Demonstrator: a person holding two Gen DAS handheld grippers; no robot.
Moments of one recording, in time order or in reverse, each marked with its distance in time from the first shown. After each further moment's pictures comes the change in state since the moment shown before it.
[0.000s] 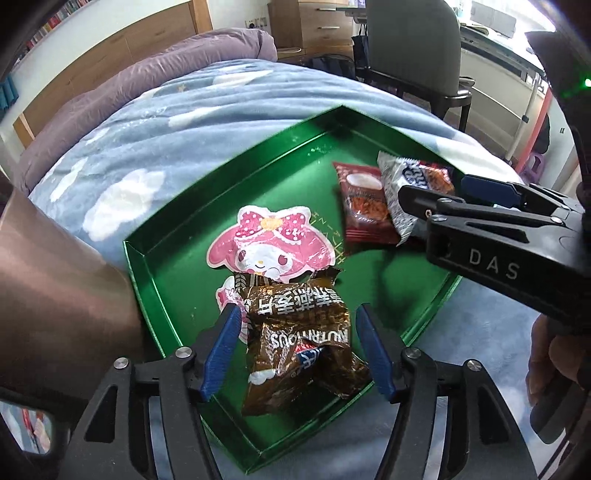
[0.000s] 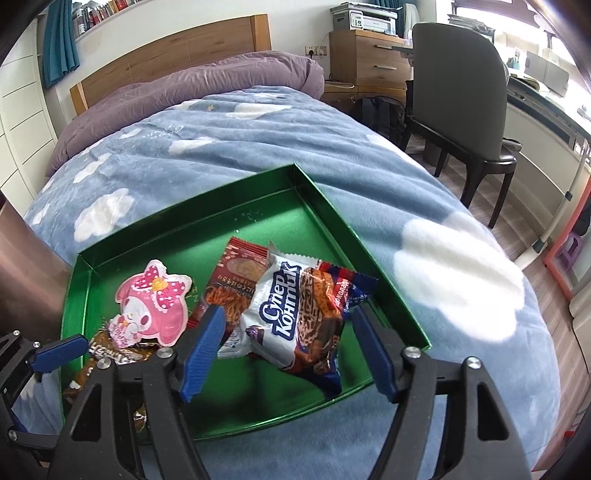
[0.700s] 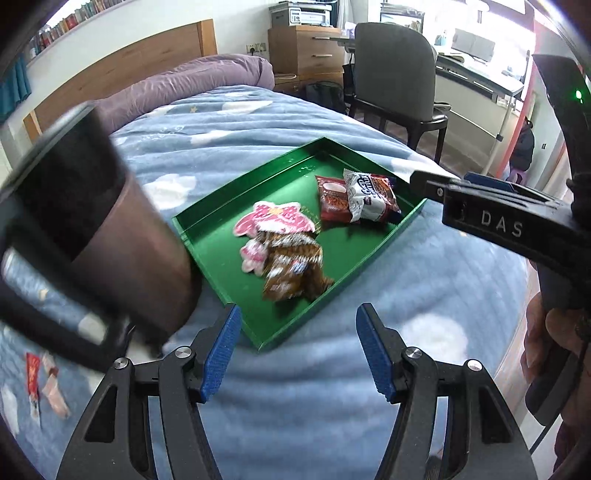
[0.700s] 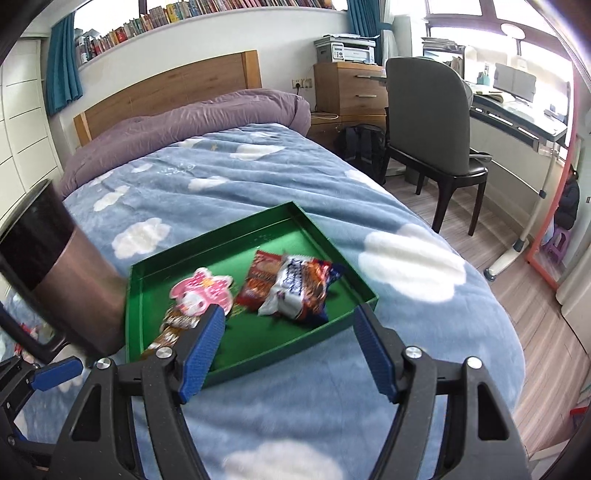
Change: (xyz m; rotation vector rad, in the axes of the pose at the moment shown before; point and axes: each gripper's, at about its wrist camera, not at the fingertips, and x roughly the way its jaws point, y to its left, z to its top) left arm -0.113 0.013 -0.064 -0.019 -0.096 -0.054; right arm -0.124 0.018 -0.031 0.046 -0.113 -0.021
